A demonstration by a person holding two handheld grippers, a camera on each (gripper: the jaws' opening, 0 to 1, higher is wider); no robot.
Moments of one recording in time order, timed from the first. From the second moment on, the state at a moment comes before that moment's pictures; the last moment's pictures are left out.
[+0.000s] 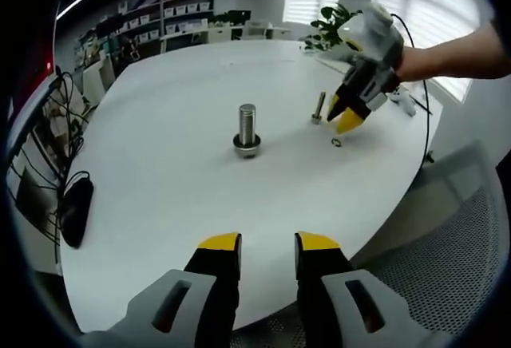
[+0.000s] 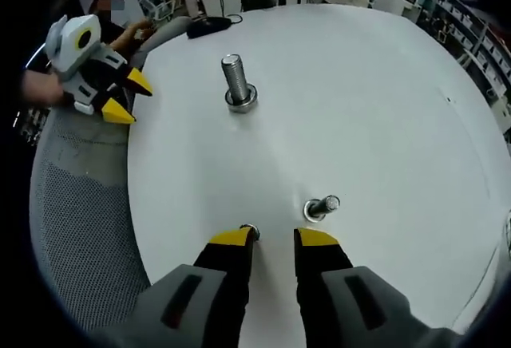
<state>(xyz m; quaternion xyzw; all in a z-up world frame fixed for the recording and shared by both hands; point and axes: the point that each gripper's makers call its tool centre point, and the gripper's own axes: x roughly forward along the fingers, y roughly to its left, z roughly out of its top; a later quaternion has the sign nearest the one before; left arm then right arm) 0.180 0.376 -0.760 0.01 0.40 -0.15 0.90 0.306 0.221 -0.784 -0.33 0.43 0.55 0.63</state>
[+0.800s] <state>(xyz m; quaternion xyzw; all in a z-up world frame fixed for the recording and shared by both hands) 0.179 0.376 -0.760 0.01 0.40 -0.15 0.90 0.290 0.225 -0.797 -0.38 0.39 0.58 0.60</state>
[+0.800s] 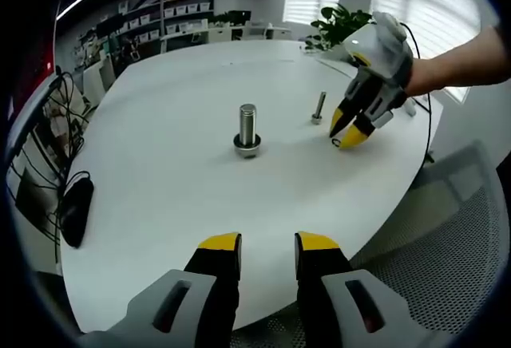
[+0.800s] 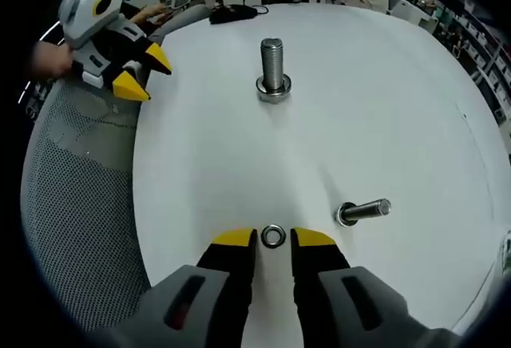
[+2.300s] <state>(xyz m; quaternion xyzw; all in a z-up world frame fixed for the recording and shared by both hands) 0.181 0.378 -0.760 0.01 0.40 -0.15 0.90 0.288 0.228 -0.797 -0.40 0.44 0.56 0.57</state>
